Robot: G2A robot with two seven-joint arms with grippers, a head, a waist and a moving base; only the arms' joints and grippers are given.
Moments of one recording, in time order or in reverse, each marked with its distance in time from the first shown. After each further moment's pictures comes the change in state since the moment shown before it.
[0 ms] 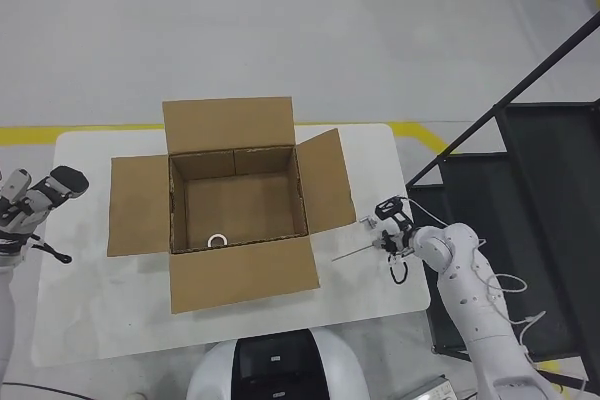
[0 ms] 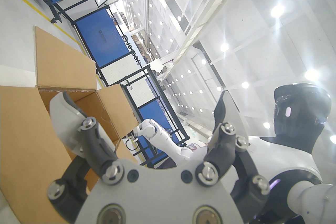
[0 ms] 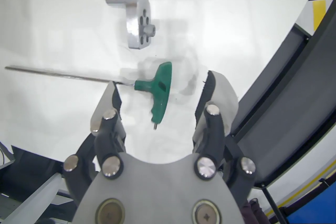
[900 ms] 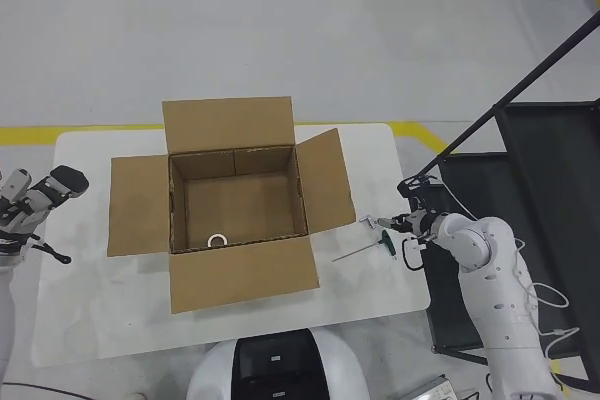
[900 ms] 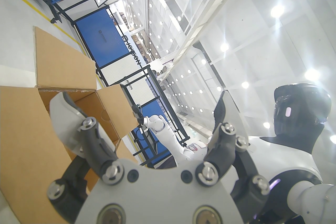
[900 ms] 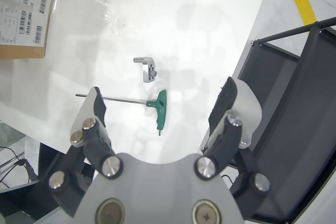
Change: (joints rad) left arm 0.000 0.000 0.000 0.000 0.000 0.000 0.000; right arm -0.081 0.023 0.142 -0.226 0.211 -0.039 0.014
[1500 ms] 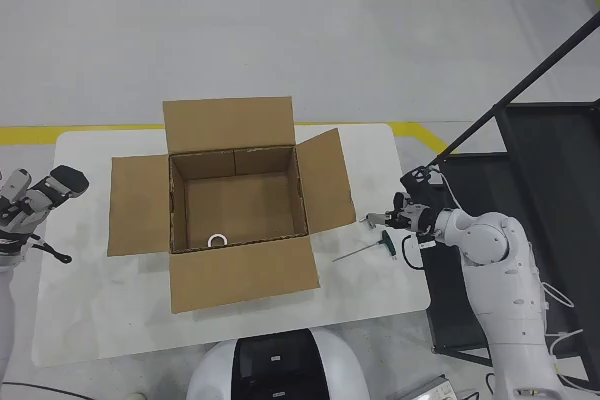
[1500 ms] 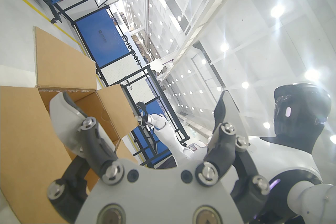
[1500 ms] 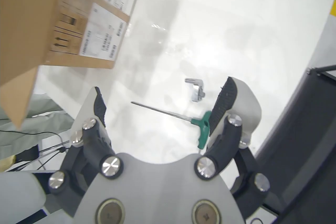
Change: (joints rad) left arm 0.000 0.000 0.000 0.000 0.000 0.000 0.000; right arm 0.025 0.015 0.037 0.014 0.463 -0.156 0.120
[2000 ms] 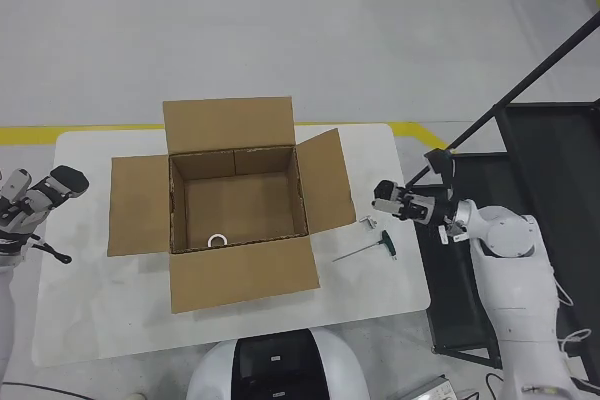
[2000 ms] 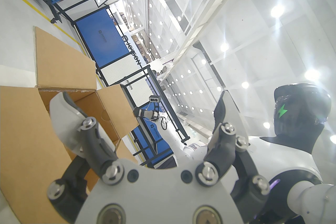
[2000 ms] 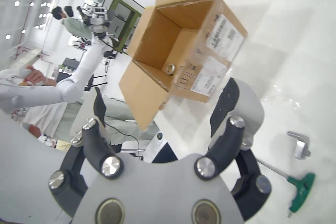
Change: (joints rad) left arm 0.000 0.000 0.000 0.000 0.000 0.000 0.000; right arm -0.003 0.045 -0.008 -0.098 0.726 0.031 0.239
